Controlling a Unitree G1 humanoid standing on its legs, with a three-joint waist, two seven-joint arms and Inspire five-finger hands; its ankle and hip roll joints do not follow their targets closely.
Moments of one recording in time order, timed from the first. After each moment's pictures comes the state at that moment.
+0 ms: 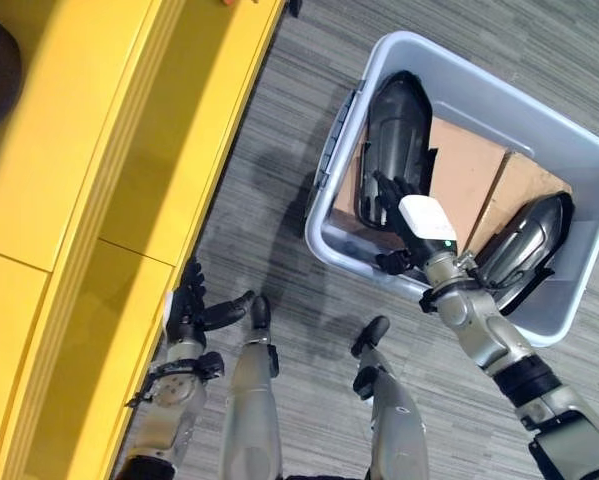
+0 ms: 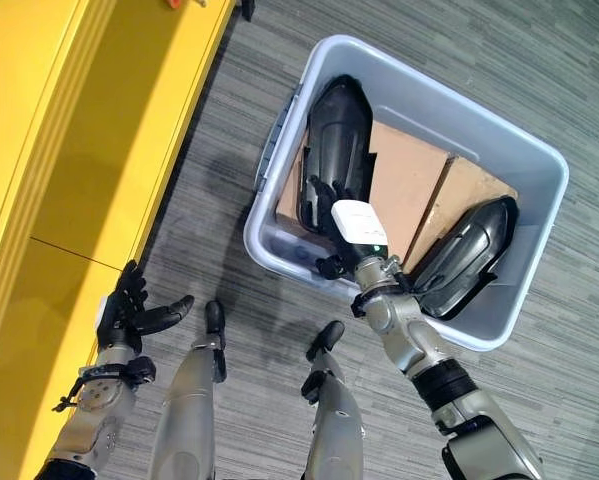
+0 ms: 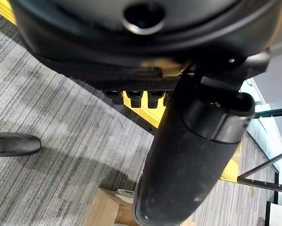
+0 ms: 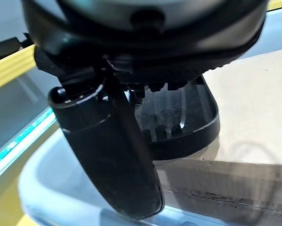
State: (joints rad) left arm 0.00 0.41 -0.10 0.18 -0.42 -0.13 0.30; right arm -0.55 -0.54 0.42 0.29 -0.58 0.04 -0.23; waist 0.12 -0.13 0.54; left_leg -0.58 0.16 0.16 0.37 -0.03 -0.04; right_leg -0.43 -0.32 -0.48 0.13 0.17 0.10
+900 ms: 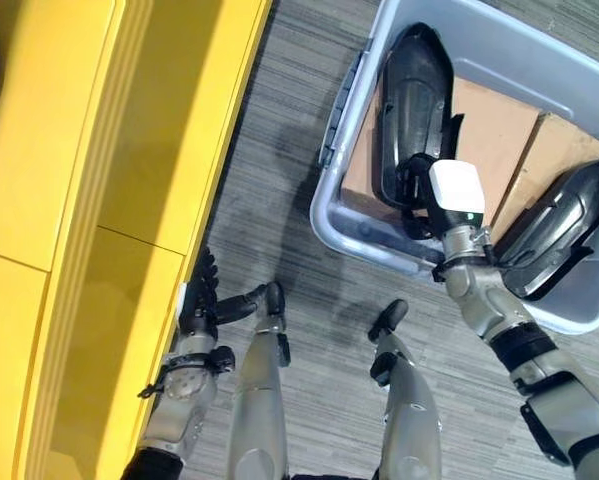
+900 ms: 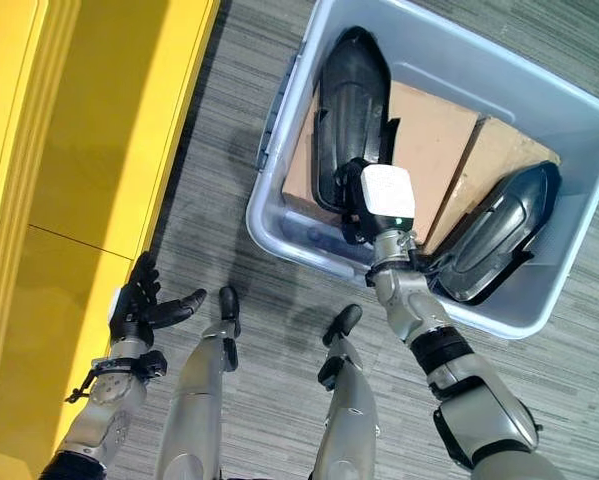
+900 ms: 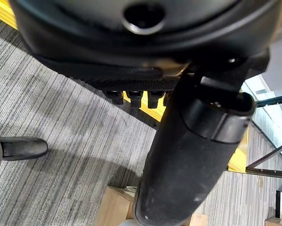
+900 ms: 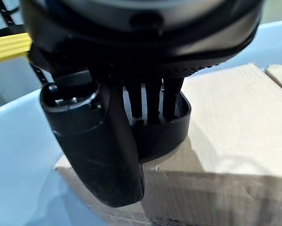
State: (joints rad) left arm -0.04 0.41 -0.16 0.19 -0.43 -0.16 0.32; right arm -0.71 -0.53 0.46 0.52 -0.63 0.09 -0.45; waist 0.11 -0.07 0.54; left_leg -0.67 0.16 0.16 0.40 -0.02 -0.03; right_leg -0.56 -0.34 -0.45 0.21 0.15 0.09
